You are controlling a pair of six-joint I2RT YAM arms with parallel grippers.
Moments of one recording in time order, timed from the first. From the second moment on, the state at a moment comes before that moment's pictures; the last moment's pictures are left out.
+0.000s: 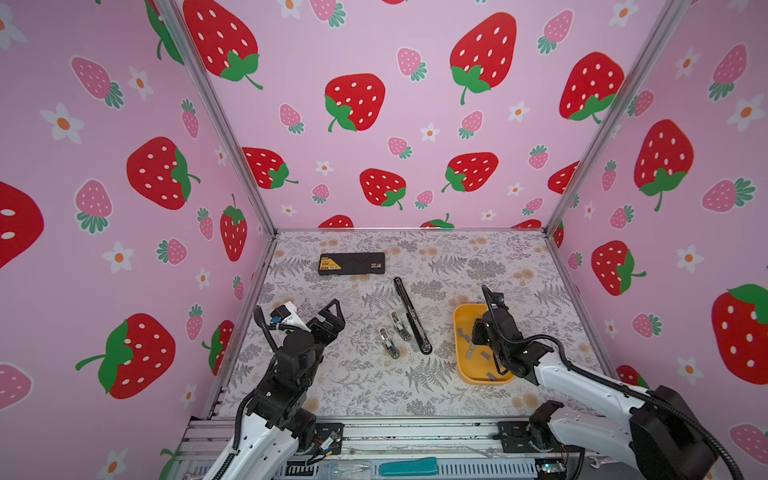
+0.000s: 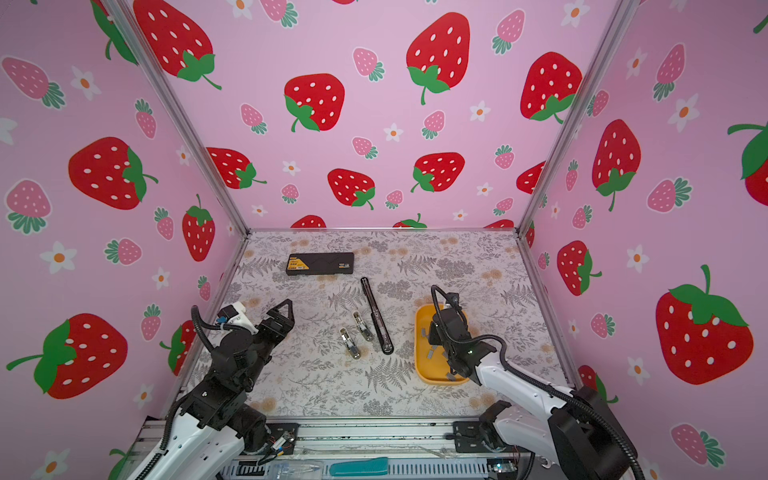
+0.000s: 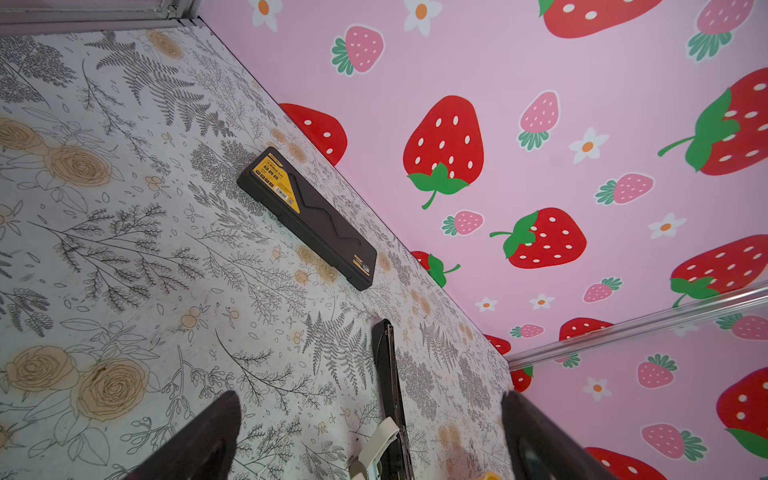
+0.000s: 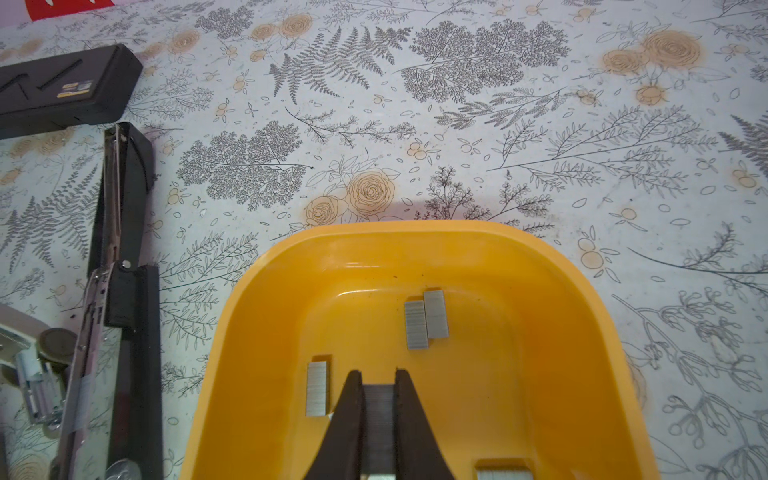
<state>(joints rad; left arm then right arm) -0.43 0.44 0.40 -0.22 -0.33 -0.94 0.69 1.10 0.44 -0.05 0.36 0.49</state>
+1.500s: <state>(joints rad) -0.70 0.47 0.46 -0.22 -0.75 -0.82 1.00 1.43 0.72 0.22 0.18 0.34</state>
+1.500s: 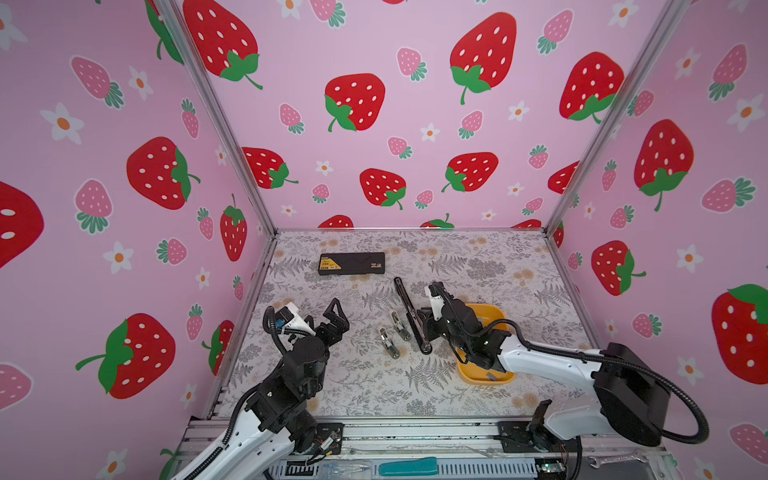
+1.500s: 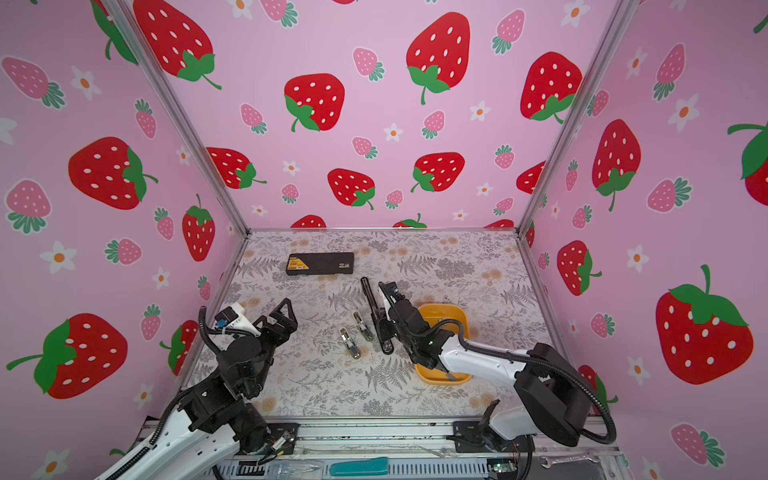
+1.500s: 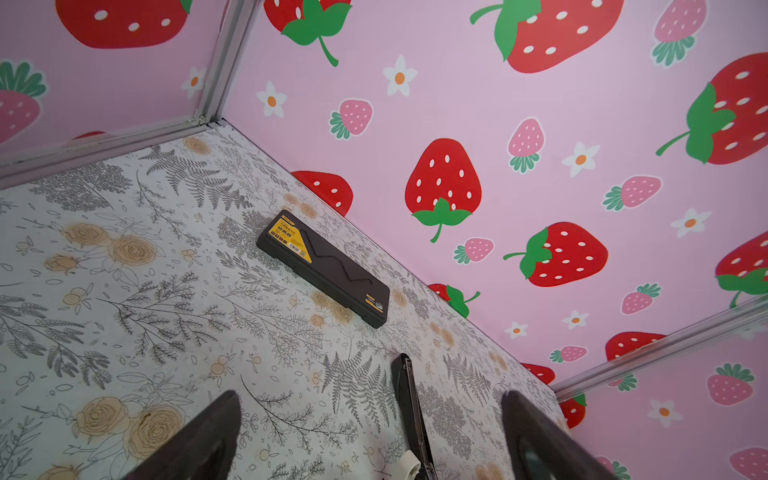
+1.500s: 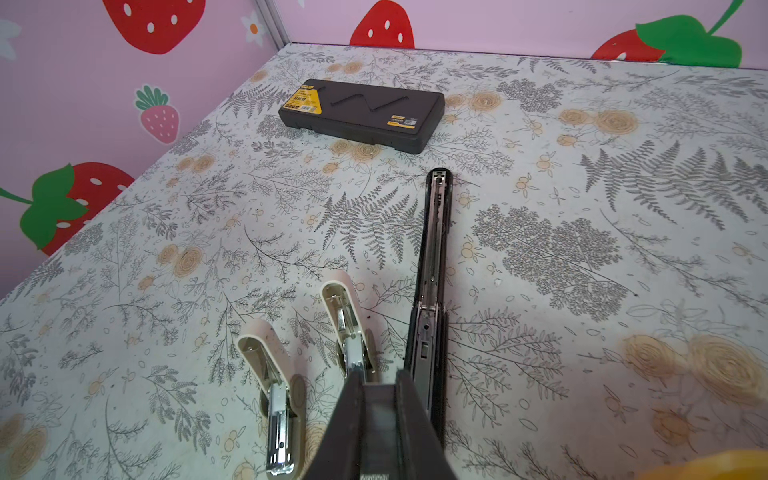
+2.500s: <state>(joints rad) -0.19 0.54 0.20 0.06 -0.41 -0.50 1.03 1.72 0.85 0.32 0.09 0.25</state>
